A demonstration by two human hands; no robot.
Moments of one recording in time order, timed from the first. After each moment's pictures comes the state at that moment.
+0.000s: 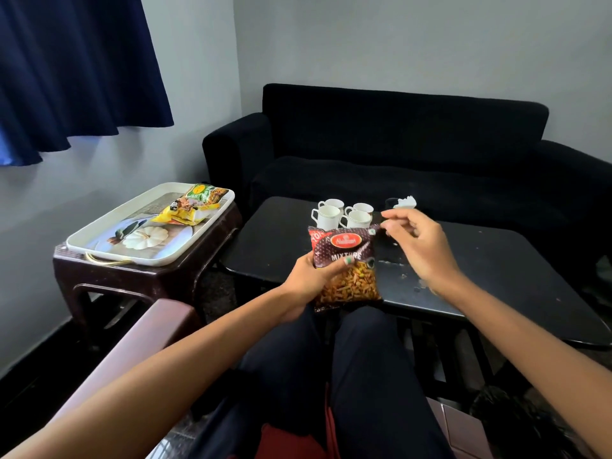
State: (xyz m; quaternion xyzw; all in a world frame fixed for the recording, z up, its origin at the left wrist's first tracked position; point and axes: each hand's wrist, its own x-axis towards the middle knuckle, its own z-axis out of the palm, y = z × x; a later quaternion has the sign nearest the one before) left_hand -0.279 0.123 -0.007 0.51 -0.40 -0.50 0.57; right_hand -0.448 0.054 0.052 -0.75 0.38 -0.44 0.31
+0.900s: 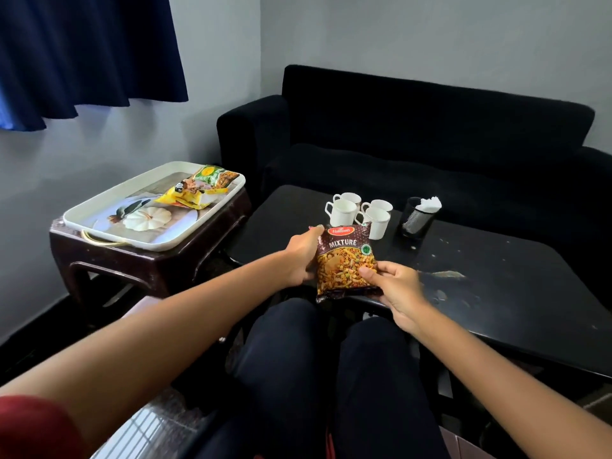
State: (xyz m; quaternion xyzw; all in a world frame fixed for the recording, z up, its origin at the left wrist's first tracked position) left_hand -0.234 0.068 -0.001 0.62 -0.21 -0.53 0.54; right_hand -0.397 0.026 -0.034 -0.55 0.46 -0.36 0.59
